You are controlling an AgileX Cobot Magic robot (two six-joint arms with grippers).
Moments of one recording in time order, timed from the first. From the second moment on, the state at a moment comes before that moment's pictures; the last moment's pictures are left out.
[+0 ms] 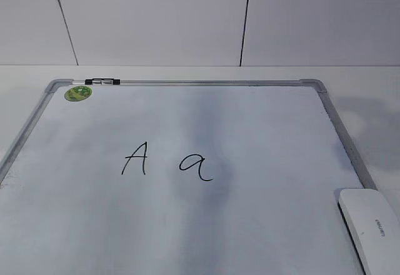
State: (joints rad) left arm -0.03 1.24 -0.88 -0.13 0.88 0.07; right arm 0.07 0.85 -0.94 0.22 1.25 -0.12
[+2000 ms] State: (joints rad) left arm -0.03 1.47 -1.06 -0.12 0.92 0.07; right arm 0.39 1.25 -0.98 -0.11 1.24 0.31
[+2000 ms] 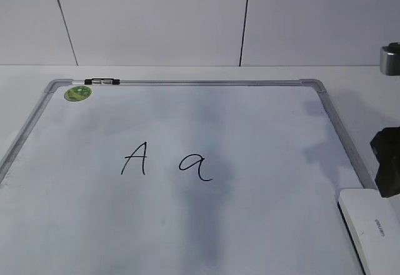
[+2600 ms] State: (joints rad) left arm -0.03 1.62 -1.11 -0.12 0.87 0.07; right arm 0.39 1.25 -0.84 -0.12 1.14 0.34
